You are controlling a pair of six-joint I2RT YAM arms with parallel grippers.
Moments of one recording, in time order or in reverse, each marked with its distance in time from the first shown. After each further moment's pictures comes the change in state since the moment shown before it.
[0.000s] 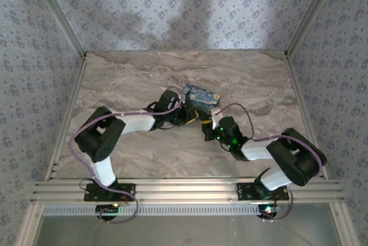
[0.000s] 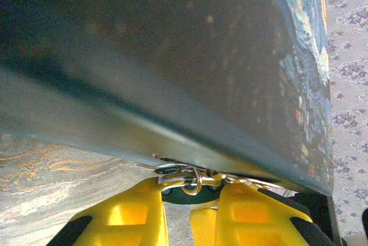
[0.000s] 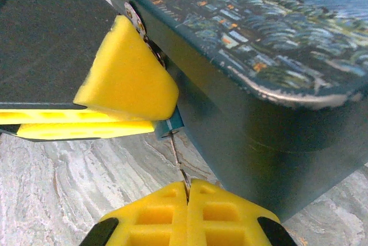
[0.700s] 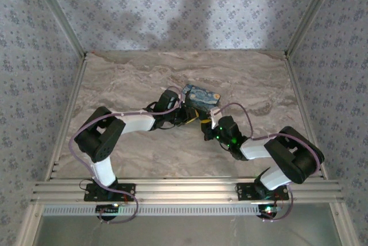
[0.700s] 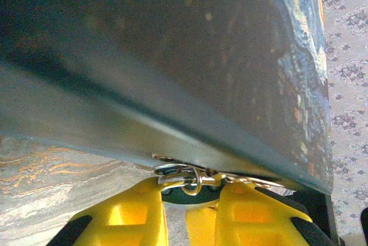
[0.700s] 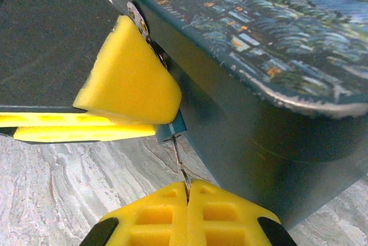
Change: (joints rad) left arm 0.001 0.000 0.000 0.005 -0.002 0.000; right arm 0.001 0.027 0.011 0.023 0.000 -0.017
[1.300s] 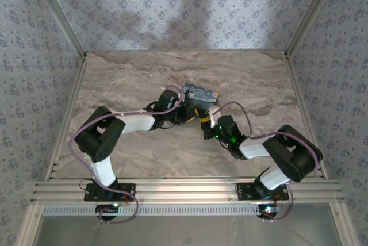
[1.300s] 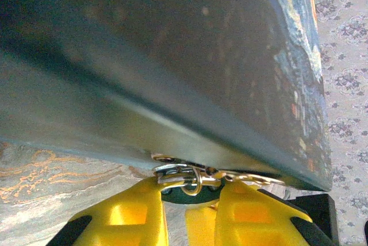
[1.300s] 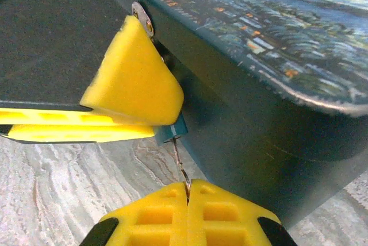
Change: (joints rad) left arm 0.000 0.000 0.000 0.018 -0.020 -0.018; right arm -0.001 0.022 0.015 0.024 0.025 -0.081
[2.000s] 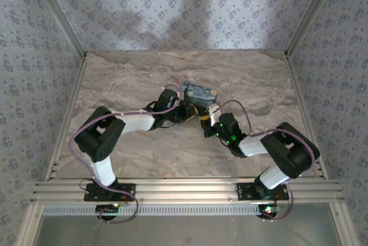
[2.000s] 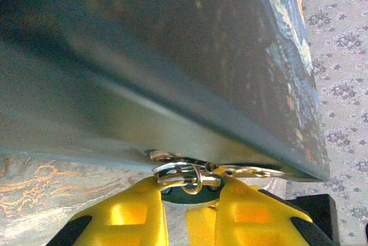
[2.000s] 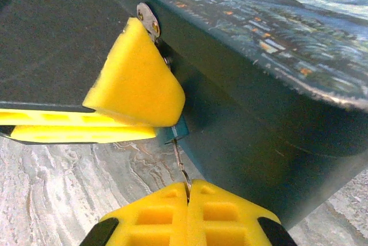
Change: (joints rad) left arm 0.003 0.000 0.000 0.022 -0.025 -0.005; right arm -0.035 0.039 0.019 0.043 -0.059 -0.033
